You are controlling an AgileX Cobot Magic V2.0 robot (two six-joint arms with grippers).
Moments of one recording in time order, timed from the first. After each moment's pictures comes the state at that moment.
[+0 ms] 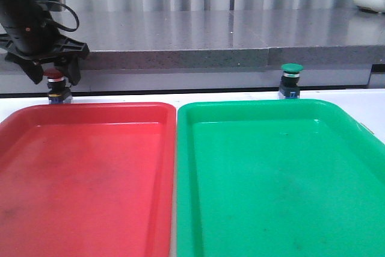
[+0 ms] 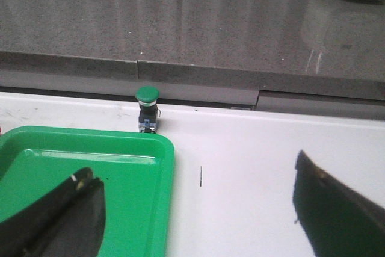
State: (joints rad) left arm -0.12 2.11 -1.66 0.01 0.63 0.02; right arm 0.03 0.41 -0.49 0.04 0.38 -0.04
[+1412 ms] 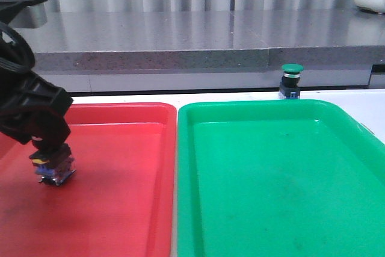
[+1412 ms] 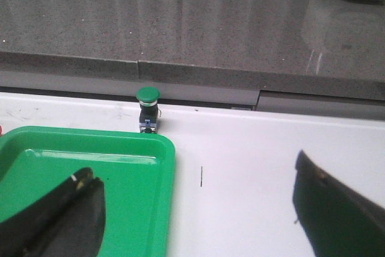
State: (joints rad) left arm -0.42 1.48 -0.74 -0.09 0.31 0.02; right arm 0.03 0.41 -0.49 0.04 0.38 -0.04
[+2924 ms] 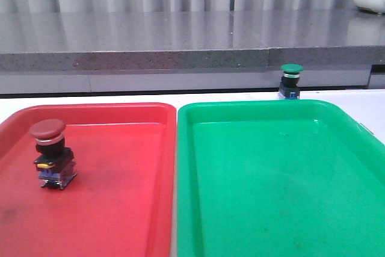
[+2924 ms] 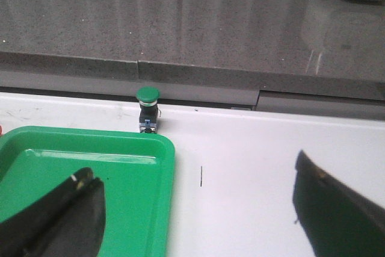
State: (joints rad) left arm -0.12 0.74 -0.63 -0.06 0.50 0.02; right arm 0.03 0.41 -0.49 0.04 0.38 -0.04
